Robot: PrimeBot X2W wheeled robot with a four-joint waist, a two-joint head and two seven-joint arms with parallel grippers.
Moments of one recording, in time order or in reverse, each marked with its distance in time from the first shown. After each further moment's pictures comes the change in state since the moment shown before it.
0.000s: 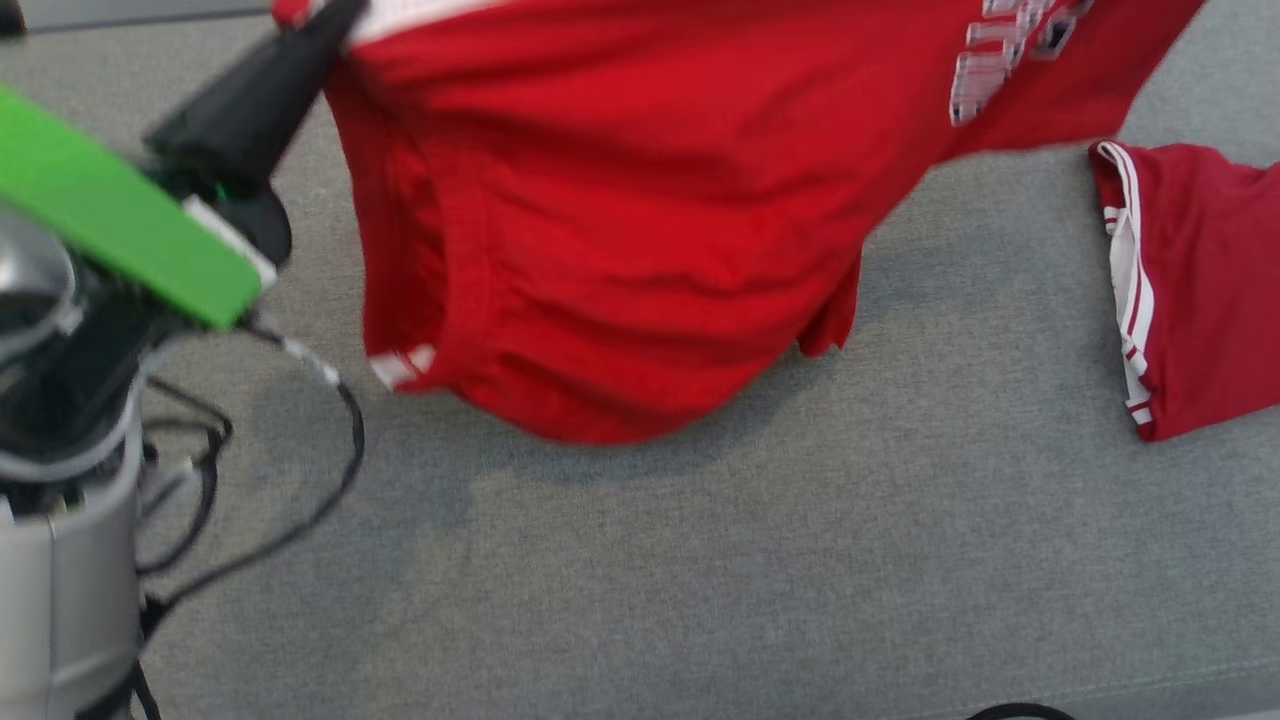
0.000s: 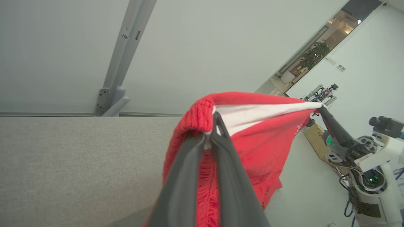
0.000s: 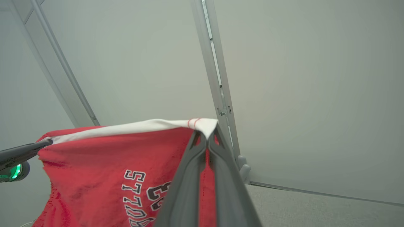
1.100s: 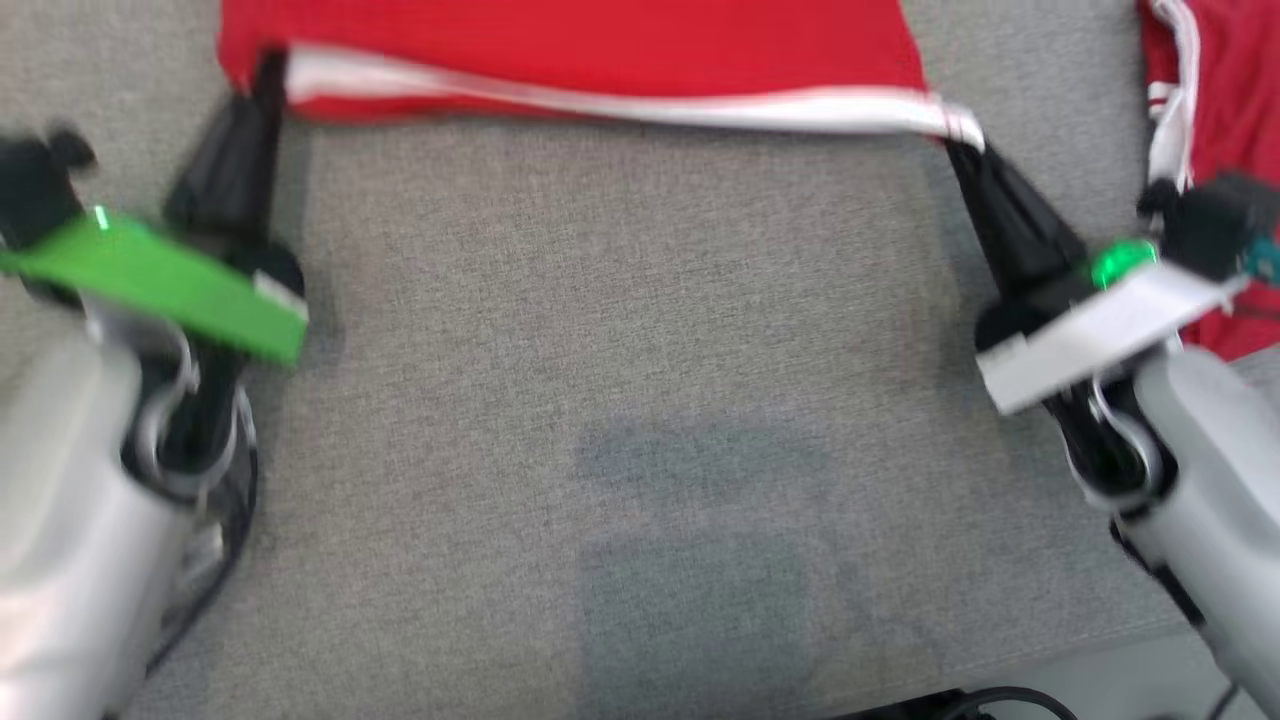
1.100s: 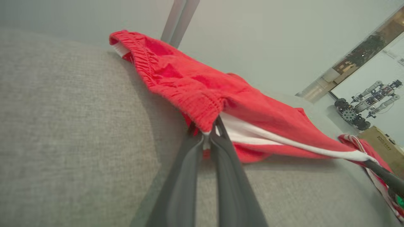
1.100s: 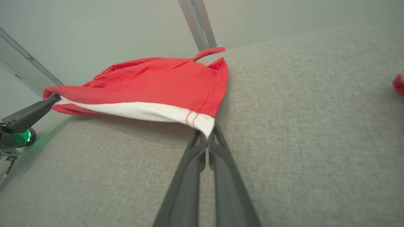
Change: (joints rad) left arm -0.117 0.158 -0.360 0.696 0.089 -0.288 -0.850; right arm -0.031 0.130 0.498 0.460 -0.123 0.000 -0.533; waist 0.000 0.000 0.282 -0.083
